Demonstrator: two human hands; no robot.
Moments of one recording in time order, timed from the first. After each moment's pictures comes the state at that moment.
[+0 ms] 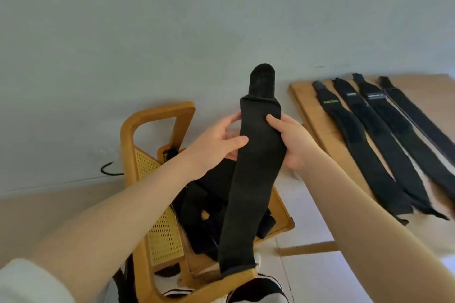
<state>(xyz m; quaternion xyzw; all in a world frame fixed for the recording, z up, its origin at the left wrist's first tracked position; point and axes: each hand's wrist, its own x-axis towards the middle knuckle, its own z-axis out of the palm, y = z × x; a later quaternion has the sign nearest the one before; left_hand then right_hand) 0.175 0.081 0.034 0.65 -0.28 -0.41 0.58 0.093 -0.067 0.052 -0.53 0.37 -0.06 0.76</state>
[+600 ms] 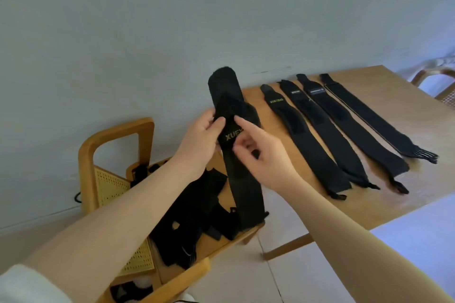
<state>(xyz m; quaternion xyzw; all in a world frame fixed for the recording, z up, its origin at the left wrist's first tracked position) 0.069 -0.005 0.074 0.63 -0.21 -0.30 0.68 -0.037 -0.106 0.060 -0.90 0.10 -0.23 0.36</state>
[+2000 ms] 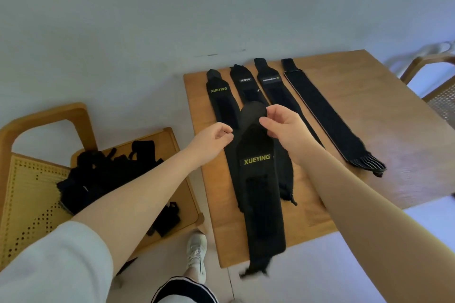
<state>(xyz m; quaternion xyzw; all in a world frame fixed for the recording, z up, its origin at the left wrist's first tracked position) -0.002 -0.249 -0.014 0.82 -0.32 -0.29 0.39 -0.116 -0.401 0.030 -0.76 0.28 -0.08 0.58</state>
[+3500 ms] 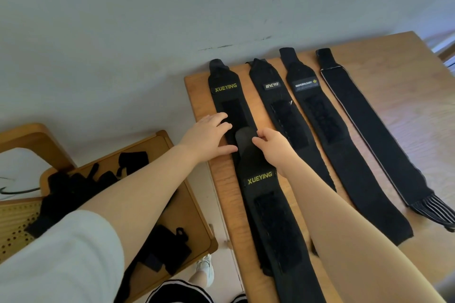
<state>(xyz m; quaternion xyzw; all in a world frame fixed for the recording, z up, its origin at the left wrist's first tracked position) 0.186 -0.301 -0.094 0.82 -0.53 -0.19 0.08 0.060 -0.425 -0.080 -0.76 0.45 0.10 0.45</state>
